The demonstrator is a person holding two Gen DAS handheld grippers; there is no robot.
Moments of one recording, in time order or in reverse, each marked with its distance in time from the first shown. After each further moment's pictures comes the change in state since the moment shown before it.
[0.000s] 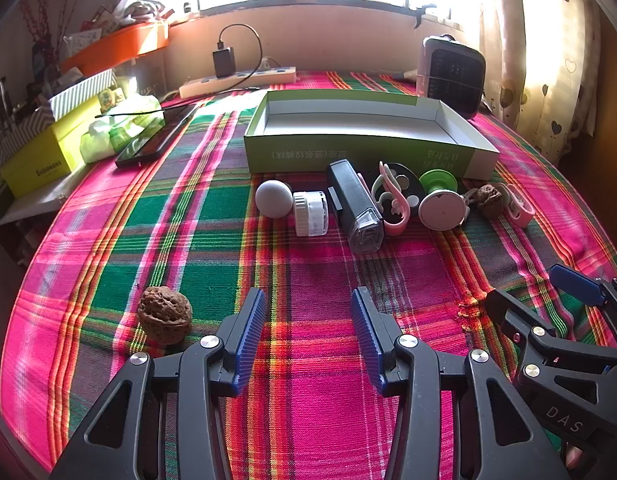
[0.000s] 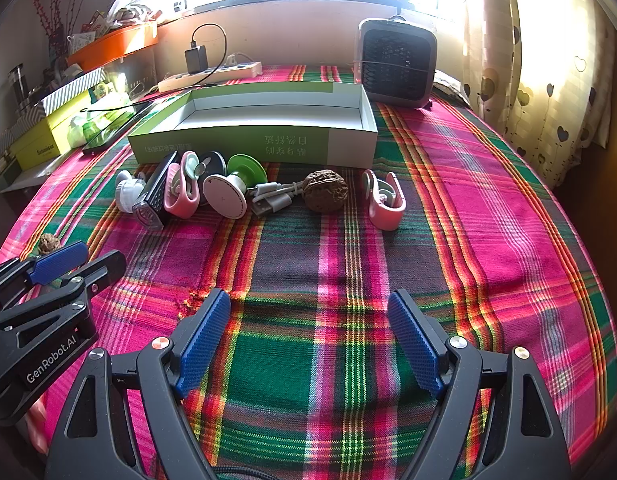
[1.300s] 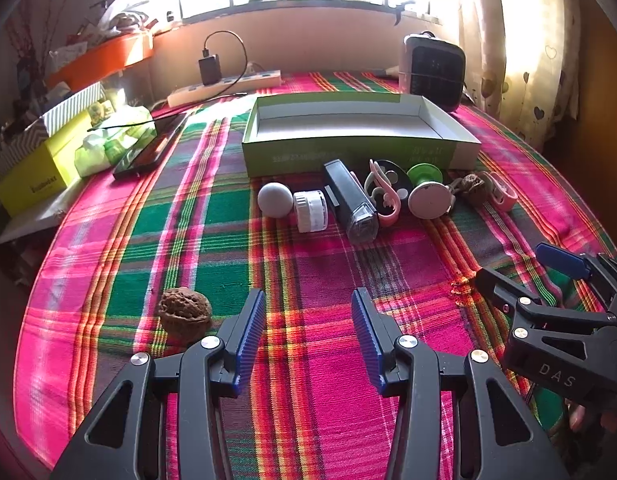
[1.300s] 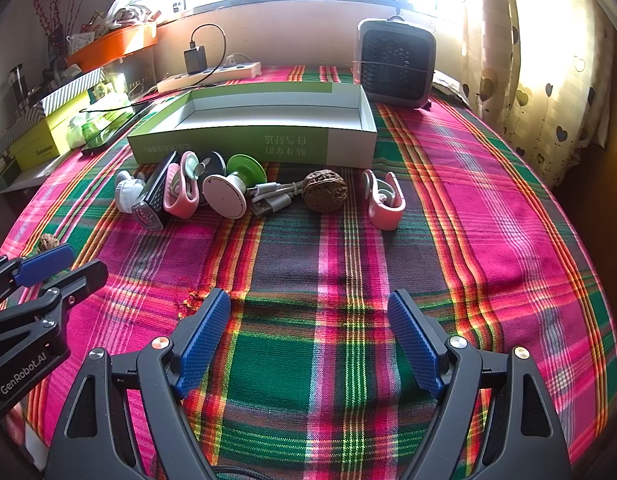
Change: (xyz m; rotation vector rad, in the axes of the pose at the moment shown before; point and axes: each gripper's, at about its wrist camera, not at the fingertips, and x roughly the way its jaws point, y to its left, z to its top) left arm -0.017 0.006 0.000 0.064 -0.011 -0.033; right arm 0.000 -0.001 0.000 0.000 -0.003 0.000
